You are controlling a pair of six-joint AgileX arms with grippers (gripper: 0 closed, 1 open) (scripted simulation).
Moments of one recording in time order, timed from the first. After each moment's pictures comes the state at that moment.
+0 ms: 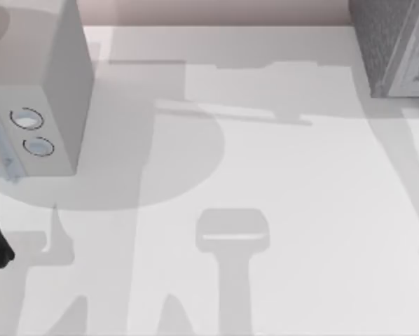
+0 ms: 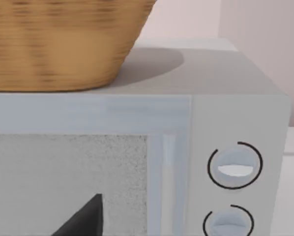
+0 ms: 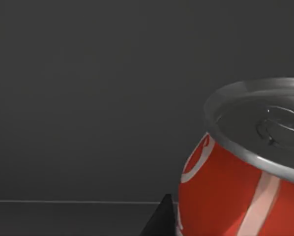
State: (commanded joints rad) left arm 0.00 0.00 0.00 0.00 0.00 0.00; right arm 0.16 1.60 2.11 -0.51 0.17 0.02
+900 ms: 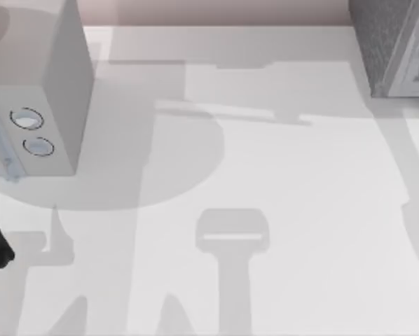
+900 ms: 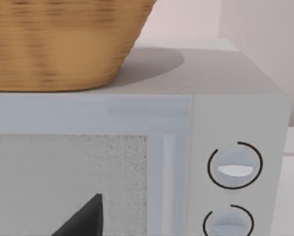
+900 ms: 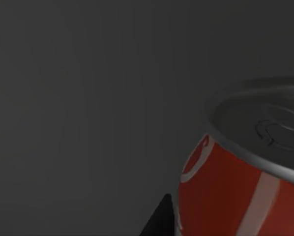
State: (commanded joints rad) left arm 0.00 0.00 0.00 0.00 0.00 0.00; right arm 0.12 1.94 2.56 -0.63 0.13 0.02
